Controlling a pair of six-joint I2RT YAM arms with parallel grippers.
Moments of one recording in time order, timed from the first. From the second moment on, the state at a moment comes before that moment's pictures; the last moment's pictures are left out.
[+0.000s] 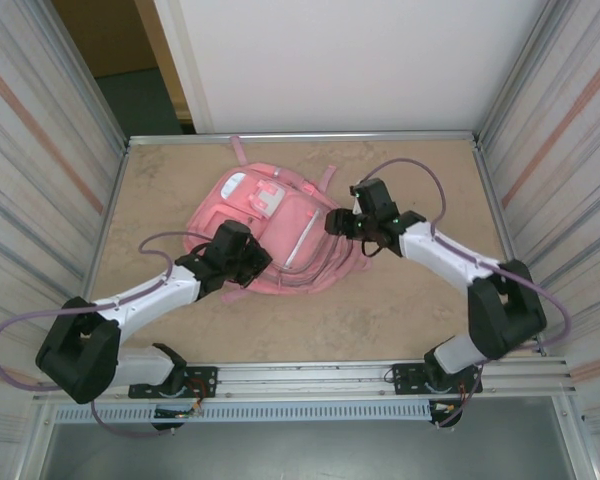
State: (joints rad) left arm -0.62 1.29 0.68 -0.20 0.13 -1.28; right arm 0.56 1.45 0.99 -0.34 -0.07 0.58
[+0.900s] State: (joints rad) left arm -0.62 1.30 0.72 -0.24 0.20 -1.44; right arm 1.13 1.73 1.17 -0.58 0.42 0.95
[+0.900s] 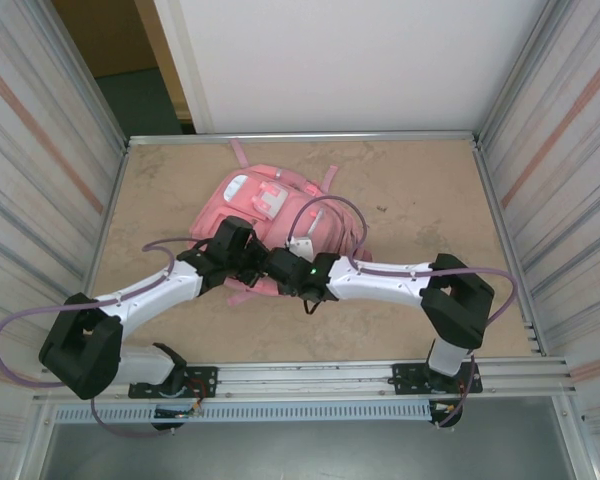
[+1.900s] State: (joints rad) left arm -0.62 1.29 0.71 -0.18 0.19 -1.49; right arm 1.12 1.72 1.17 -0.52 0.41 0.93
